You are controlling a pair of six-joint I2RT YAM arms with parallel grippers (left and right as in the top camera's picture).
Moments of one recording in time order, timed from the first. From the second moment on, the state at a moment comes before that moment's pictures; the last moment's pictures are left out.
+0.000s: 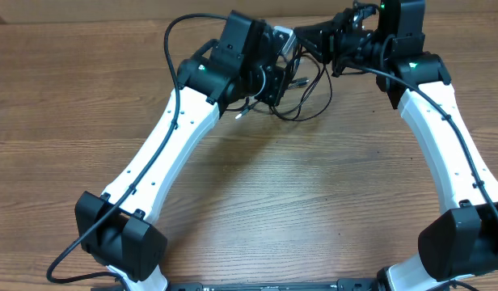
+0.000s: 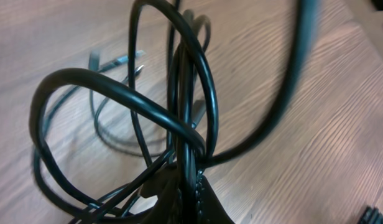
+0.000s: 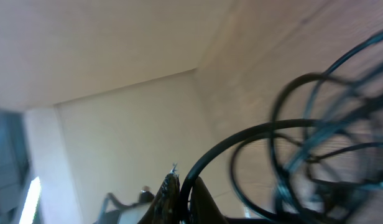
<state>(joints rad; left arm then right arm) -0.48 1.84 1.80 -0.84 0.36 -0.12 0.14 1.73 1.60 -0.40 -0.81 1.34</state>
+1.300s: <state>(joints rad) -0.23 1.66 1.80 -0.98 0.72 -0.03 0.13 1.73 1.60 -0.49 -1.11 0.87</state>
